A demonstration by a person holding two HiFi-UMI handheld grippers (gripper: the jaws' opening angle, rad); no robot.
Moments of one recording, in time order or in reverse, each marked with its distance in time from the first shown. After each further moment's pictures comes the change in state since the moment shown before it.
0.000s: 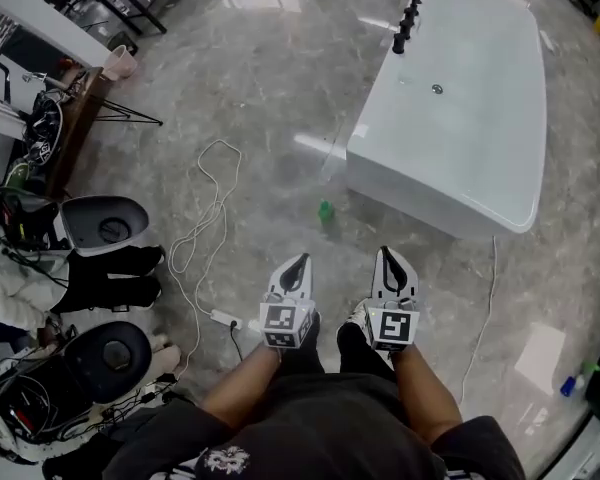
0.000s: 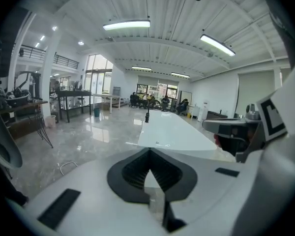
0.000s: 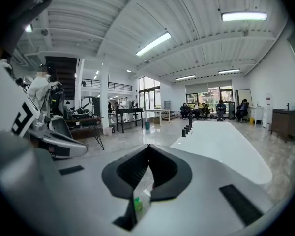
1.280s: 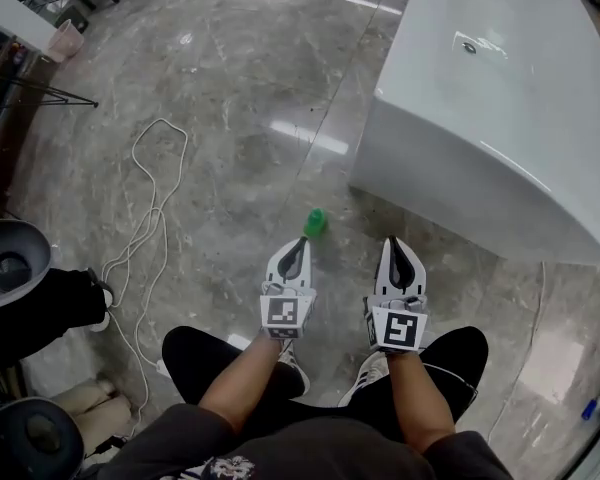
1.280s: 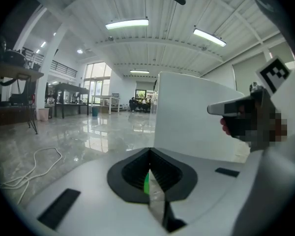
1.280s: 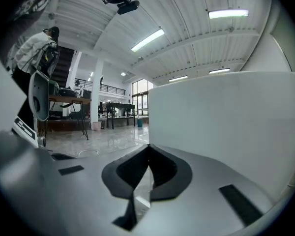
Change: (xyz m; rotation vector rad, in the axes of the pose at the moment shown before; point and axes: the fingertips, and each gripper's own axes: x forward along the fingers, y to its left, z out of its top) left arm 0.358 0.174 -0.406 0.092 -0.136 0.015; right arm 0.273 -0.016 -0.449 0.000 -0.101 -0.100
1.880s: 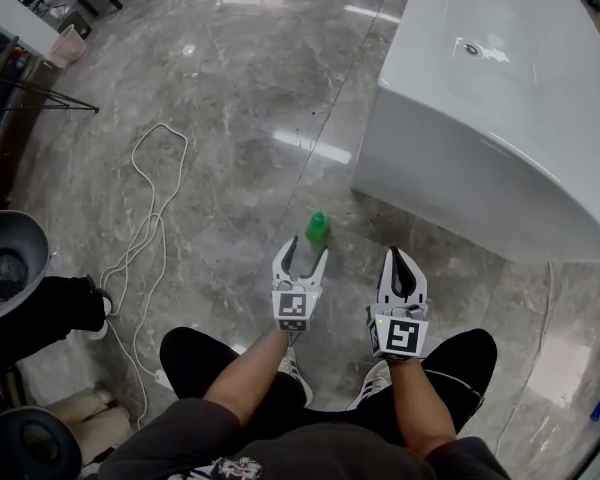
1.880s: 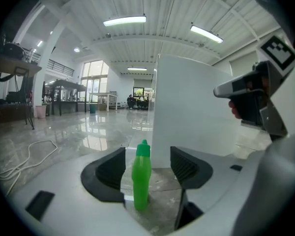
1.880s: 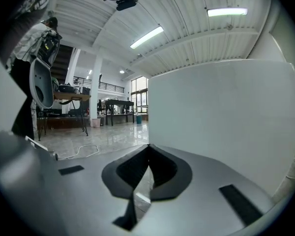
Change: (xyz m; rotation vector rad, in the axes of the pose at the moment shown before) left arm 0.033 0.002 -0.089 0.016 0.003 -0.020; right arm -0.010 0.003 -0.052 0.006 0.023 -0.011
